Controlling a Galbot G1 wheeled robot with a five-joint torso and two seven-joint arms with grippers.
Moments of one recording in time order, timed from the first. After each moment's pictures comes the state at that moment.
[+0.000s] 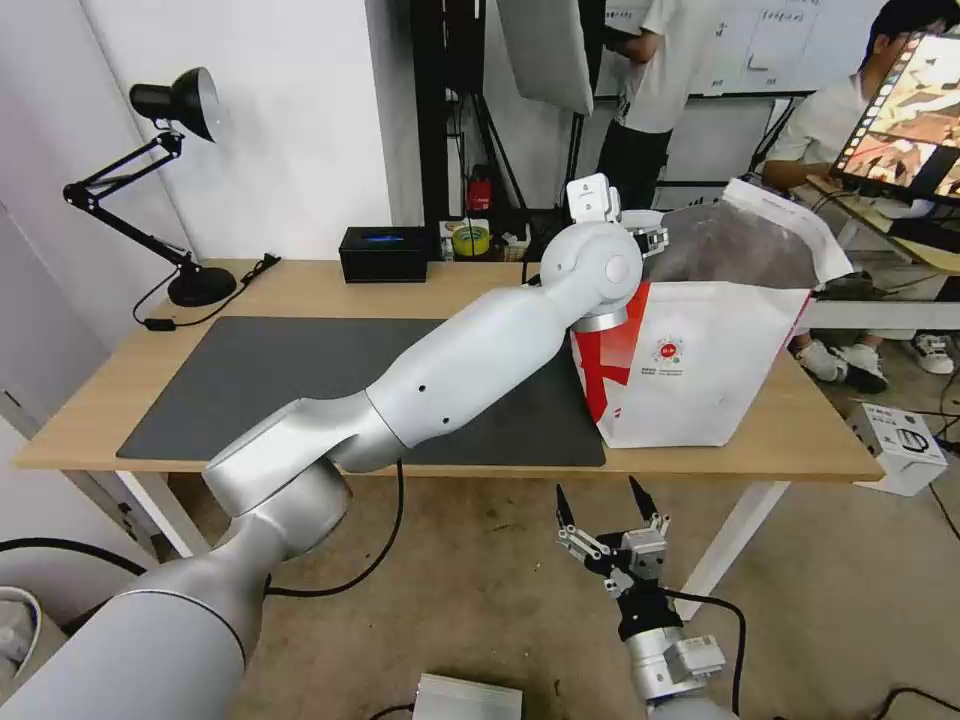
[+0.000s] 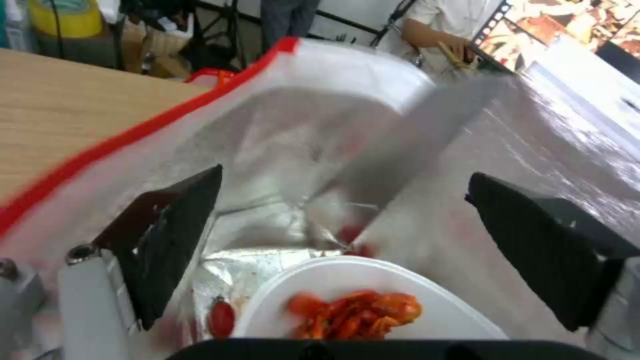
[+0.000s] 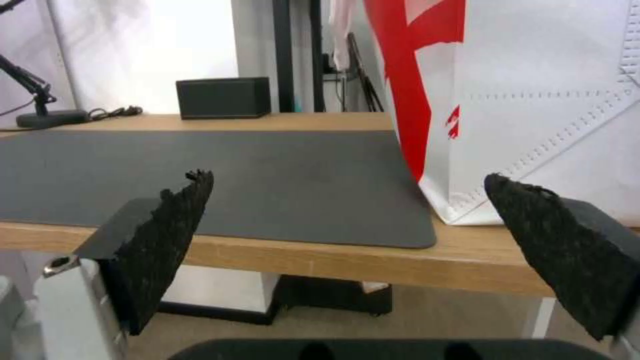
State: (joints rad) left arm -0.09 -1.60 0.46 -1.27 -1.50 0.33 -0.87; right arm -1.67 1.38 0.33 2.05 0.07 0.25 0.08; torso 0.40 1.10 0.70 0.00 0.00
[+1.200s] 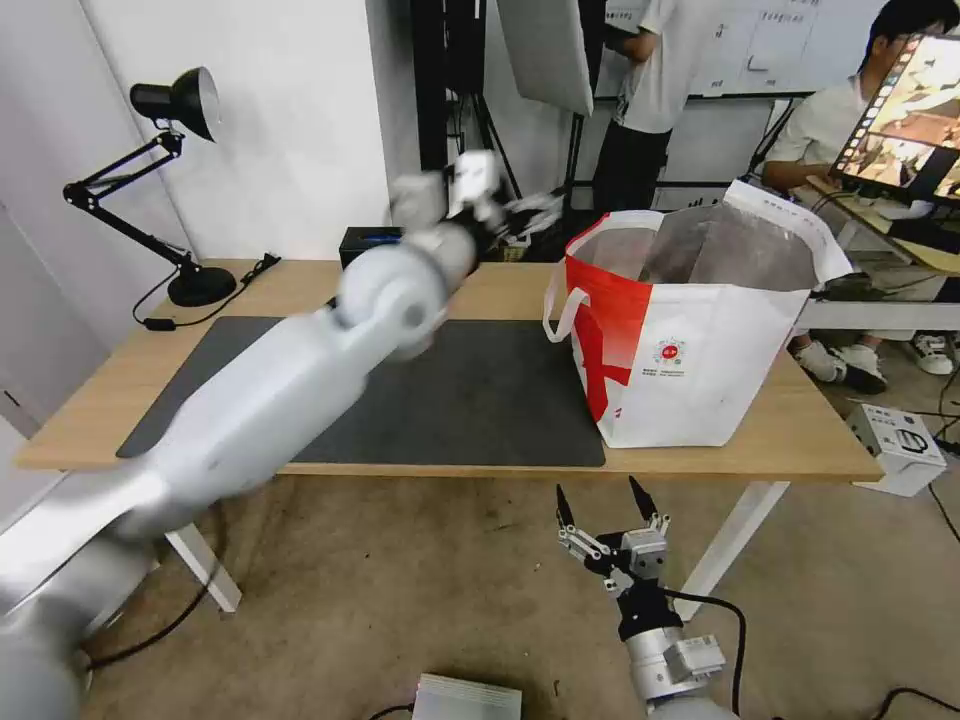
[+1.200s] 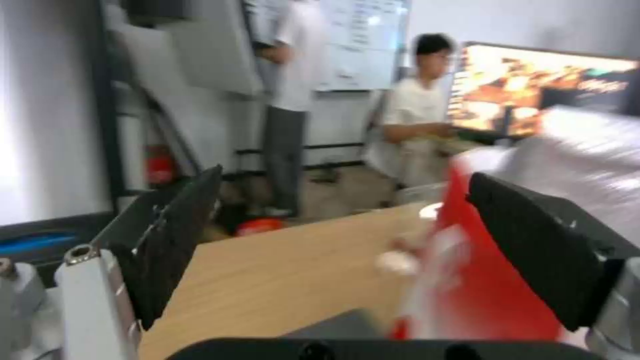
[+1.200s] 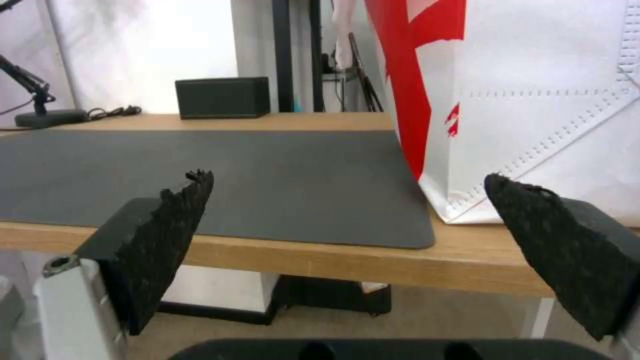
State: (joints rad) left arm 0.23 -0.93 0.26 -1.76 -1.07 0.26 -0.30; right arm -1.67 1.38 0.33 2.05 0.07 0.25 0.08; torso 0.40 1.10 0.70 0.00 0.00
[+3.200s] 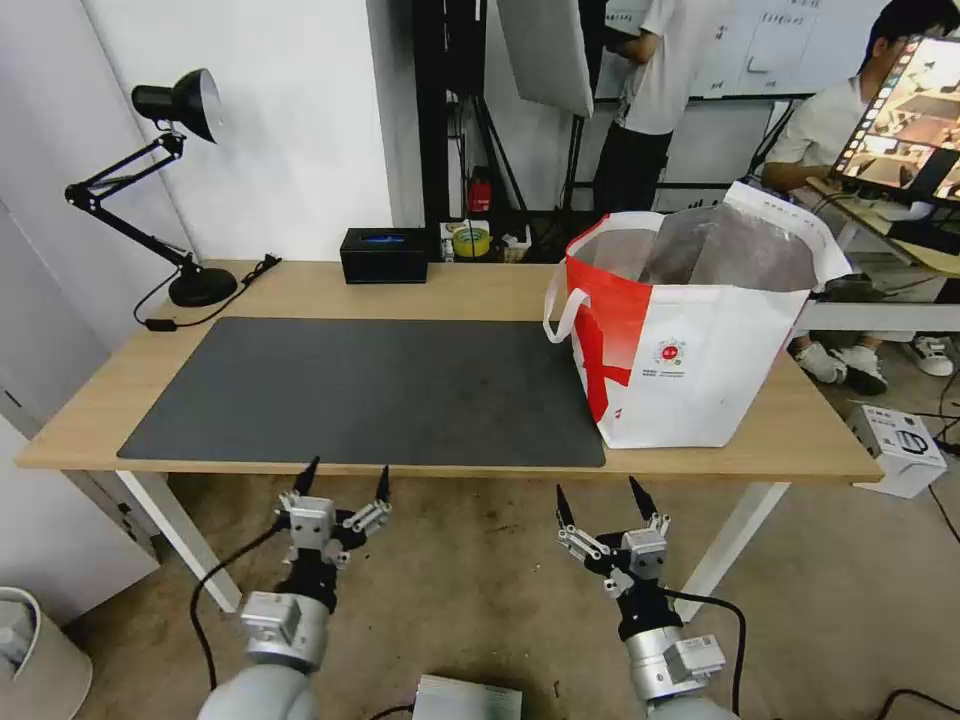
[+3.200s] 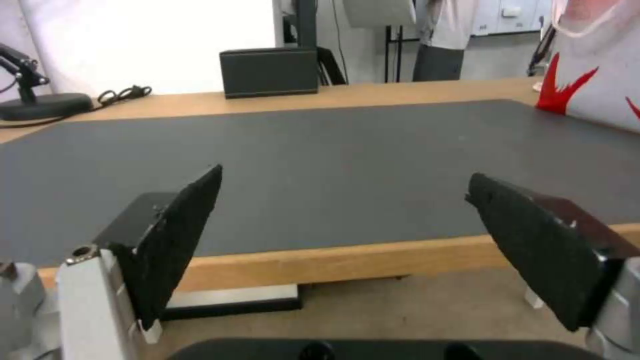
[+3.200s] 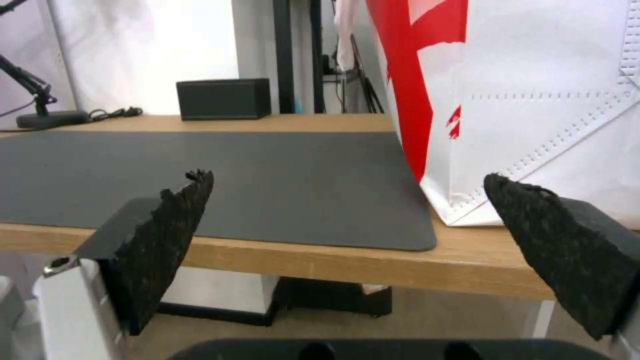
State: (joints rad) left arm 1.64 -1.42 -0.47 -2.11 -0.04 -0.06 -0.02; right arm -1.67 1.38 0.33 2.05 0.07 0.25 0.08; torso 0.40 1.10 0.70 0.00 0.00
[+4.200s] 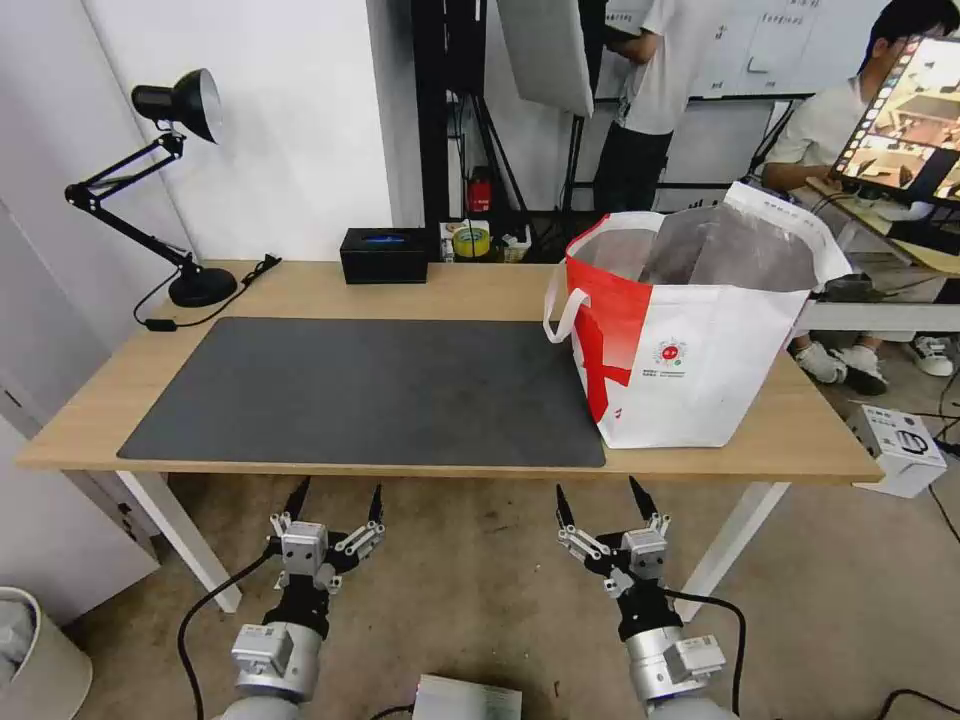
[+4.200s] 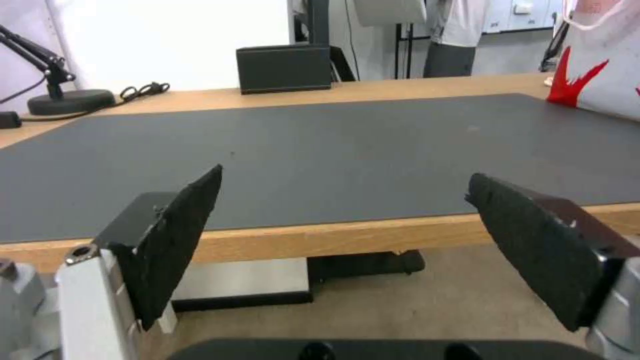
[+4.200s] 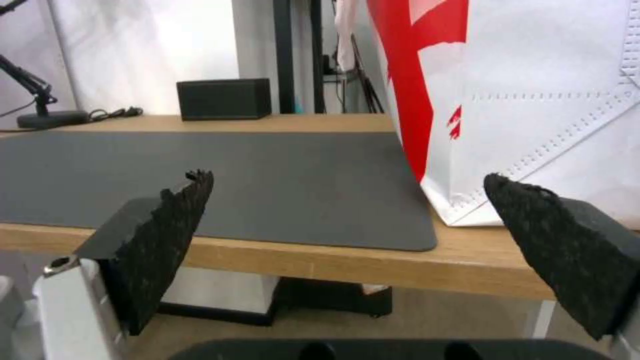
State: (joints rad) left arm 1.71 -1.45 -0.52 -2.13 -0.03 -0.10 0.01; right arm -1.67 1.38 0.33 2.05 0.07 0.25 0.08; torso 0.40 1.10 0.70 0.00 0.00
